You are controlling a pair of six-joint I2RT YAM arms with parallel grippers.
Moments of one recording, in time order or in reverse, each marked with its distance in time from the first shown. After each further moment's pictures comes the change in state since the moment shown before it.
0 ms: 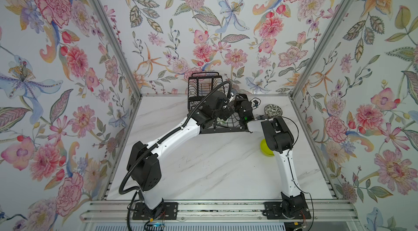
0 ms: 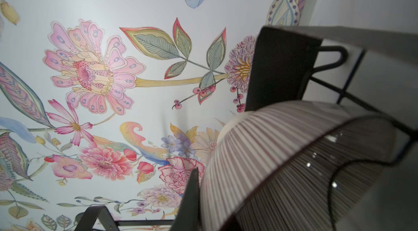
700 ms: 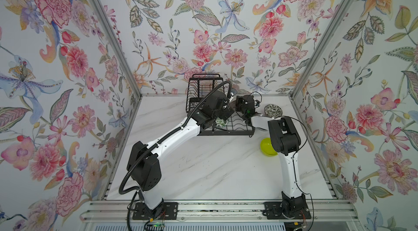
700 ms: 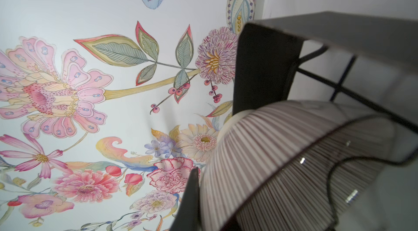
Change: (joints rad) left arm -0.009 0.000 0.000 0.000 0.000 -0.003; right arm -0.023 -0.113 0.025 -0.367 -0.085 0.131
